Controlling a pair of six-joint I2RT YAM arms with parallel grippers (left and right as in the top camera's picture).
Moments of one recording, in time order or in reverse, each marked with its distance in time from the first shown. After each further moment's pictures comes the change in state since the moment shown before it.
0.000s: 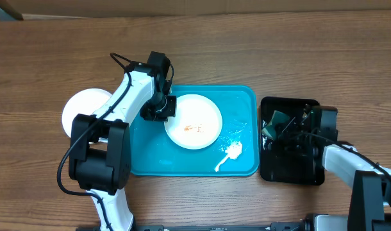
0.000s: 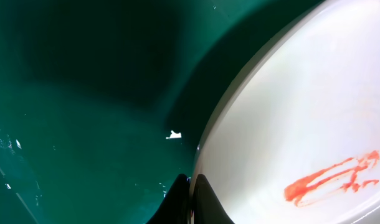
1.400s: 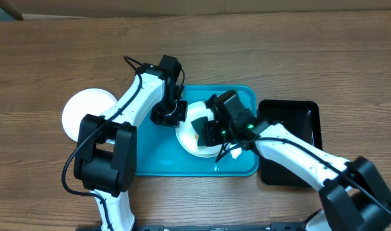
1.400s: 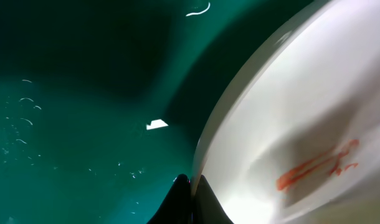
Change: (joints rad) left arm -0.073 0.000 0.000 -0.038 0.095 0.000; right arm 0.731 0.129 0.455 -0.332 0.134 -0.245
